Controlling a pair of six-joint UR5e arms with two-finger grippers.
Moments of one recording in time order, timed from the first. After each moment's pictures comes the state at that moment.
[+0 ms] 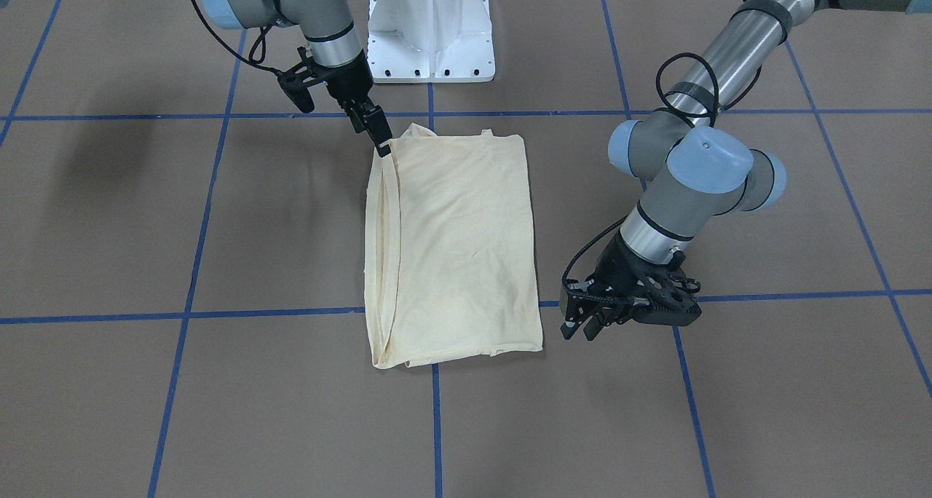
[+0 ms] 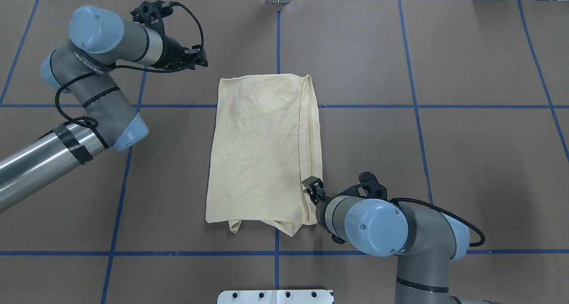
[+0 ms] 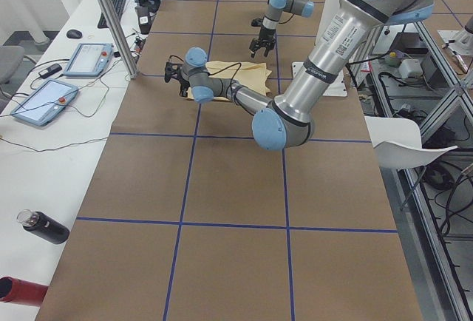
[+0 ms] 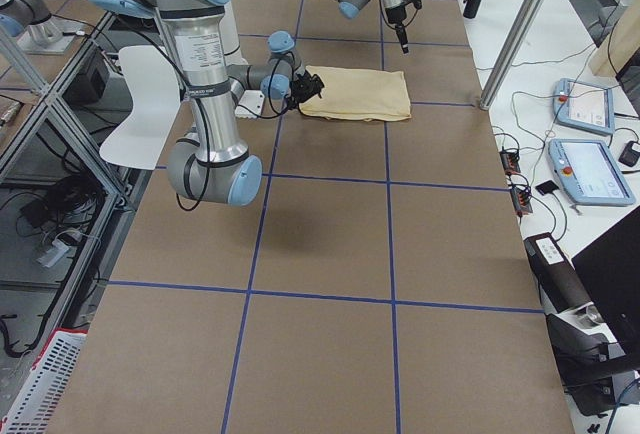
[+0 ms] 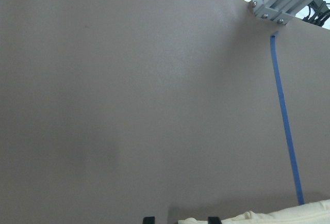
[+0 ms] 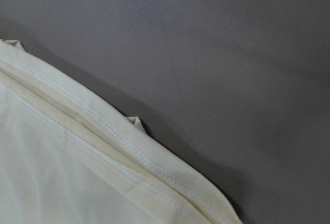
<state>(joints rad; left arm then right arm) -0.84 -2.19 -1.30 -2.41 -1.94 -1.25 0.22 -1.16 1.89 -1.32 1.49 2.52</state>
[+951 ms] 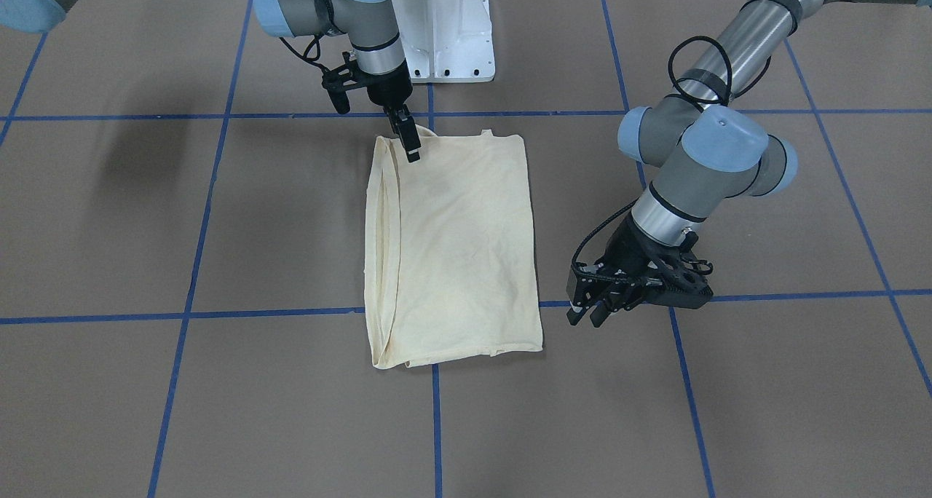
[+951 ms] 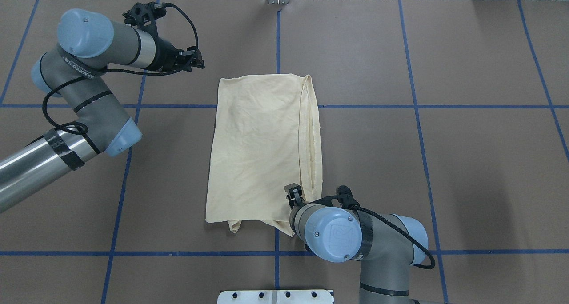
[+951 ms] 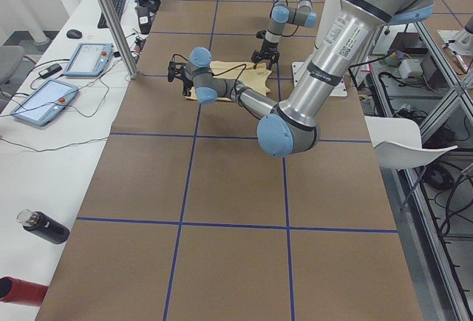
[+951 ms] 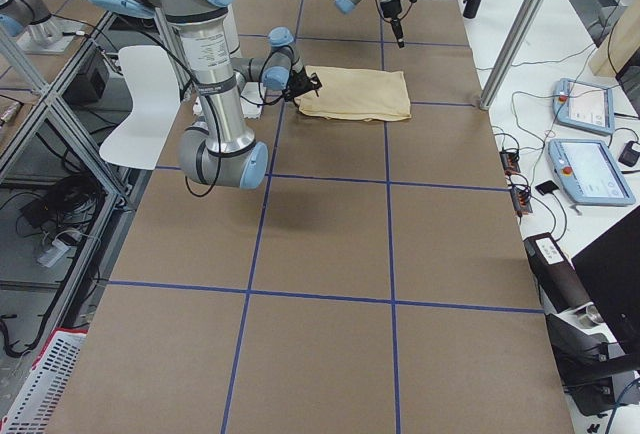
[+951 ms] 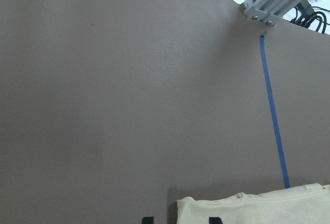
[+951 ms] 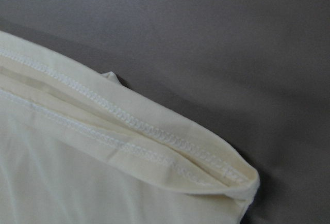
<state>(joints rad) -0.84 -2.15 -1.35 -2.40 -1.94 -1.26 0.19 -1.06 1.78 -1.36 1.48 2.66</state>
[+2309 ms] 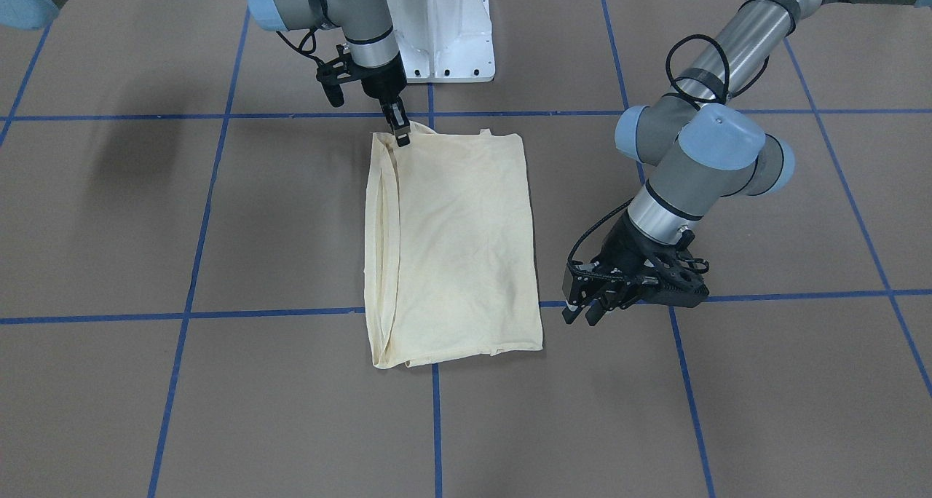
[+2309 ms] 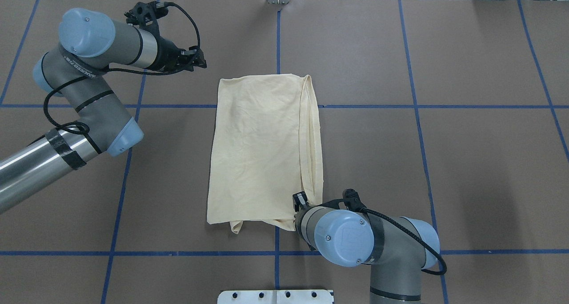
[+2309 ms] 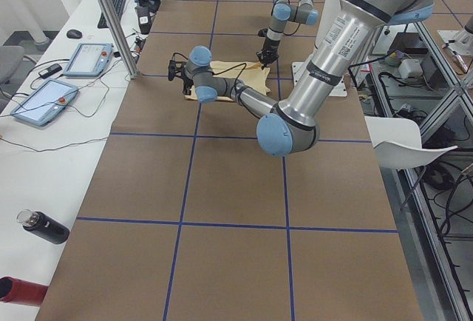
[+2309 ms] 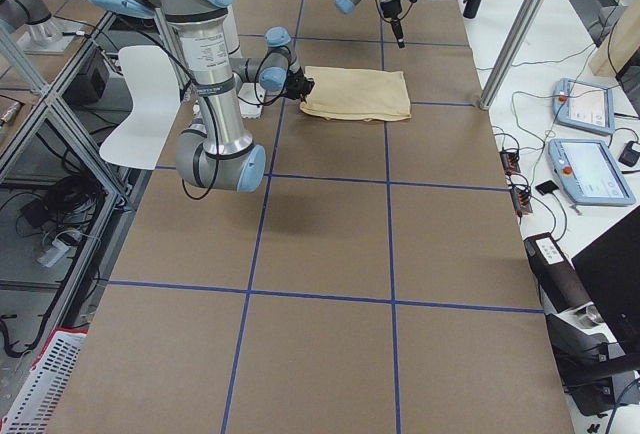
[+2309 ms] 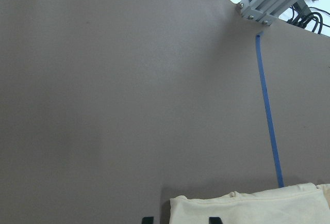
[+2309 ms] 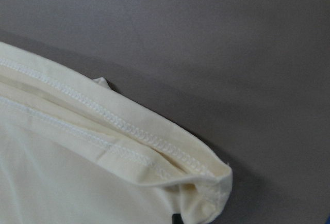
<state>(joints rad) -0.83 -2.16 -1.36 -2.41 -1.94 -1.27 0.19 -1.11 1.85 -1.36 1.49 2.68</state>
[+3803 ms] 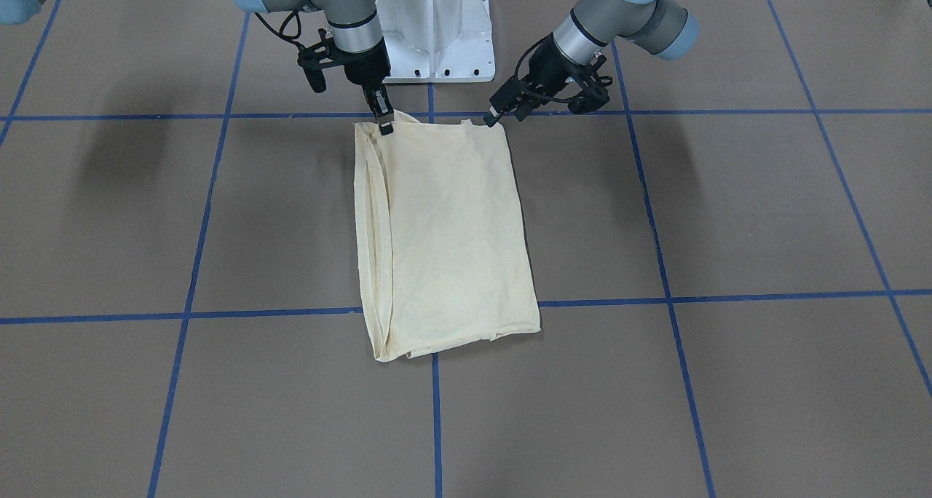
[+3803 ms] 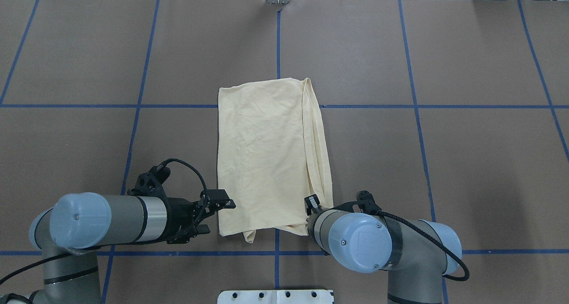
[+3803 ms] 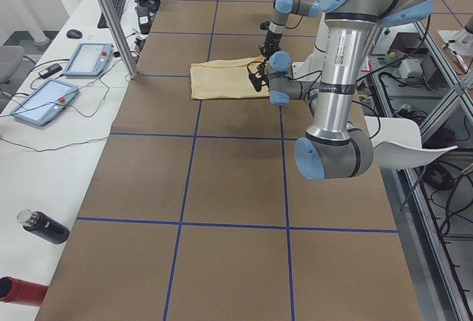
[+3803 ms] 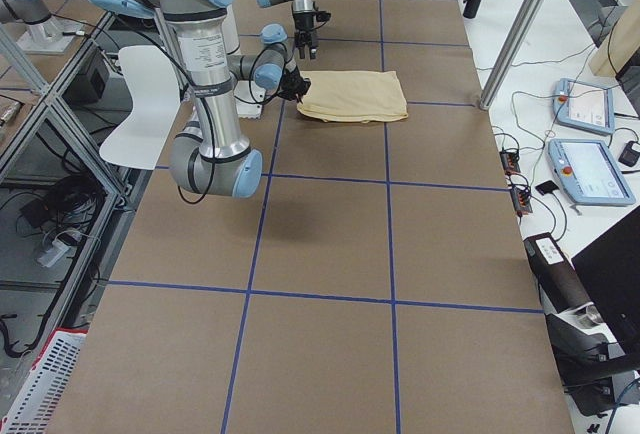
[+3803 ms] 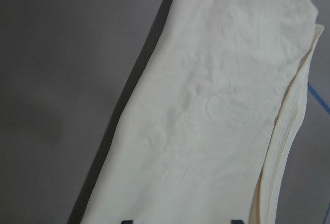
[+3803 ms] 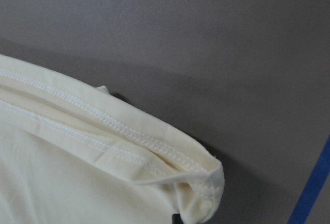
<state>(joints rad) -0.28 -1.78 -1.89 -2.39 -1.70 -2.08 0.18 -1.15 1.93 -1.44 1.50 2.66</state>
